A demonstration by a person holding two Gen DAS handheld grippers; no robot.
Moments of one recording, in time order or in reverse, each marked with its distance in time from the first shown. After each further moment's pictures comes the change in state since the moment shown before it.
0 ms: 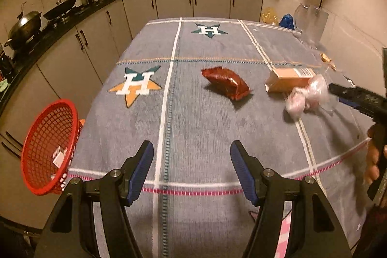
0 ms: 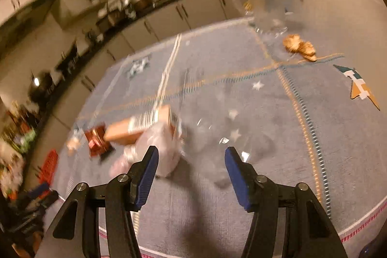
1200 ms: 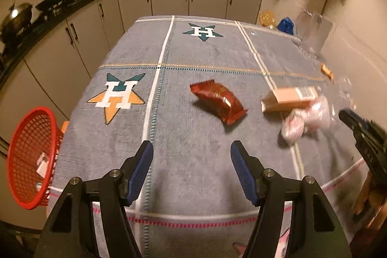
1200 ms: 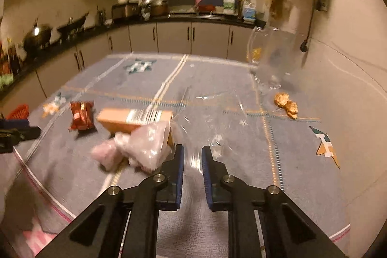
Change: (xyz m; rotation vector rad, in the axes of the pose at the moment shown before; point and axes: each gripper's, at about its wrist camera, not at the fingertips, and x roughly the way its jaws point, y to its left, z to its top) left arm 0.032 -0.003 0.036 -0.068 0.037 -0.081; right arm -0.016 0.039 -0.024 -0.378 -0.147 -0.222
